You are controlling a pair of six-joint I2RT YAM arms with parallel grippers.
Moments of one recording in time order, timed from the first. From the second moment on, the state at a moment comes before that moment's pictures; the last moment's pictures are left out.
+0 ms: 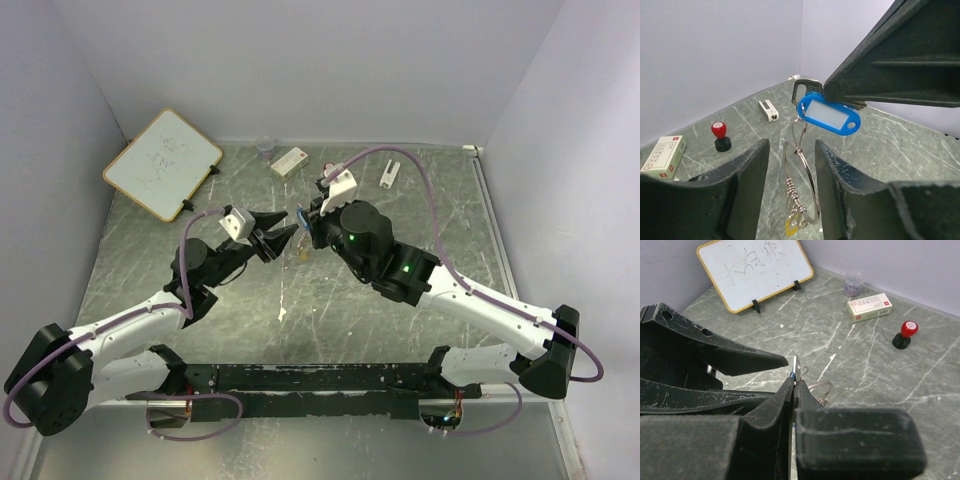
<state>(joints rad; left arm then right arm) -0.68 1.08 0.48 0.87 0.22 -0.07 1.04 1.21 1.15 -0.12 0.44 0.14</state>
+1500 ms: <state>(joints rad) -0.77 1.20 0.45 1.06 0.11 -0.01 1.07 1.19 1.15 -0.12 0.45 0.14</state>
